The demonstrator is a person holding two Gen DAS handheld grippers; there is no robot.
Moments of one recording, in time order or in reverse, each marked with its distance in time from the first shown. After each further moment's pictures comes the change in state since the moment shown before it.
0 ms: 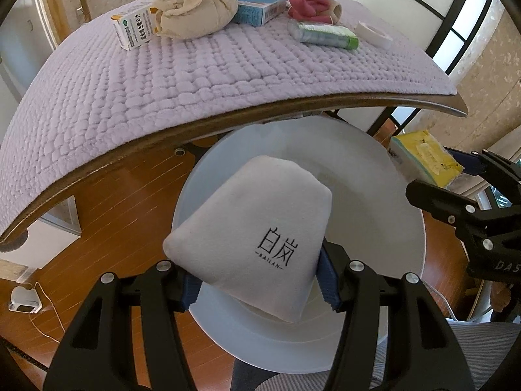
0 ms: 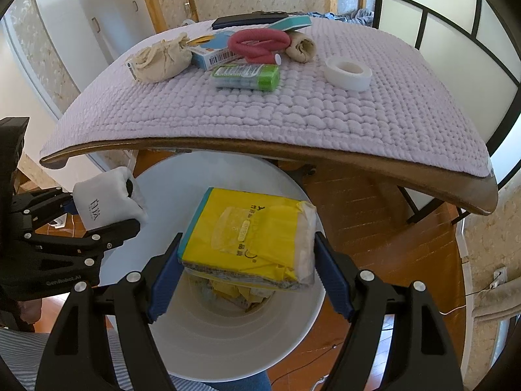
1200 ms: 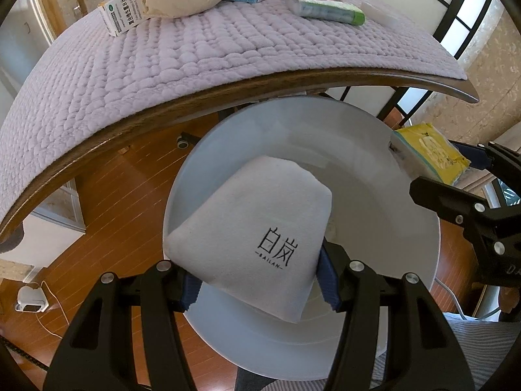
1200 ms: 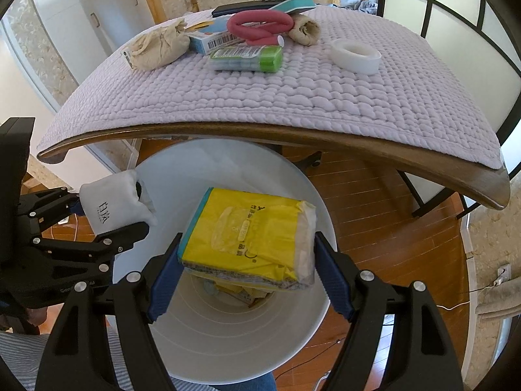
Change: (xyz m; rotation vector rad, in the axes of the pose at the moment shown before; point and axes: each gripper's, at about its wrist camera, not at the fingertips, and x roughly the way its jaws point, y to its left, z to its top) left arm 0.036 -0.008 -0.007 0.017 0.044 0.027; right arm 0.013 -0.001 -0.002 0.003 0.039 0.019
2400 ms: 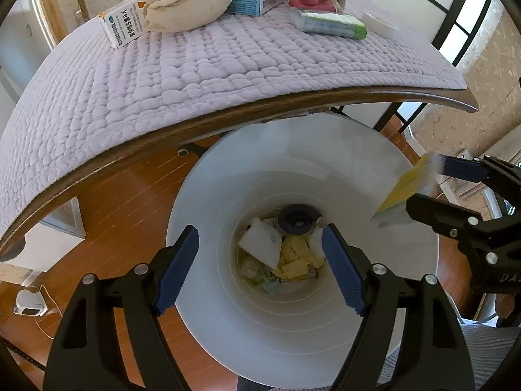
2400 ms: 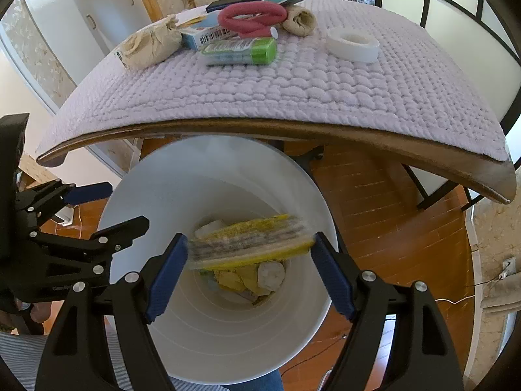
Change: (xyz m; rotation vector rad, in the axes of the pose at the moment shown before) left arm -0.011 0.008 0.009 0.004 -0.032 -0.004; right arm 0.004 -0.004 0.002 0.029 0.009 0.022
